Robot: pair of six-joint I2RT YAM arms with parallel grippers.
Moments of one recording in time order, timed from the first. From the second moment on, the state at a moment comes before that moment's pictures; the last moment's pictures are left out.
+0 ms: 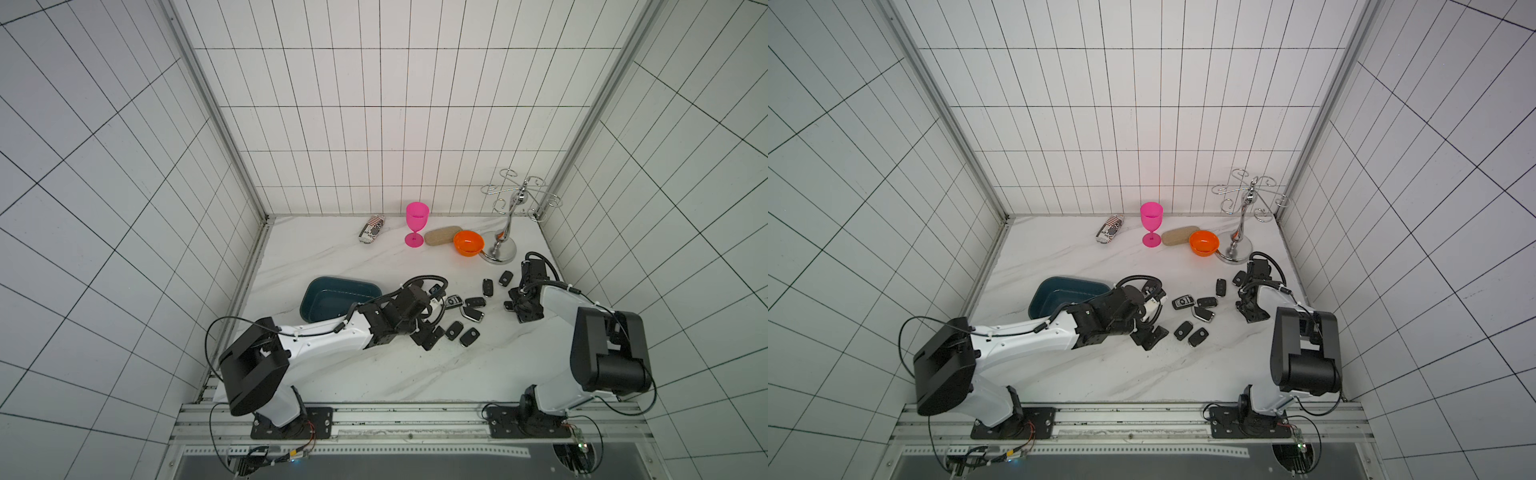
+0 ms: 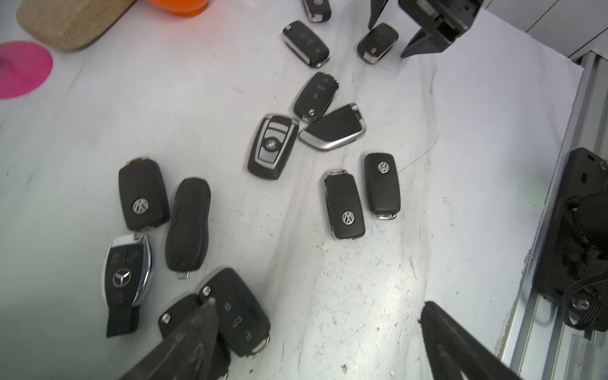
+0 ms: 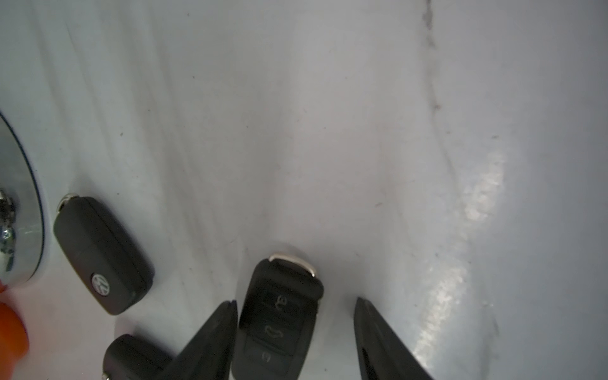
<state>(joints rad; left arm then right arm) -1.01 1.58 1.02 -0.19 0.04 -0.09 -0.12 1.57 0.83 -0.46 0.16 1.27</state>
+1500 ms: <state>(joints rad) -0.98 1.75 0.97 0.27 0.37 -0.11 0.09 1.11 0.77 -0.47 0.05 1.14</state>
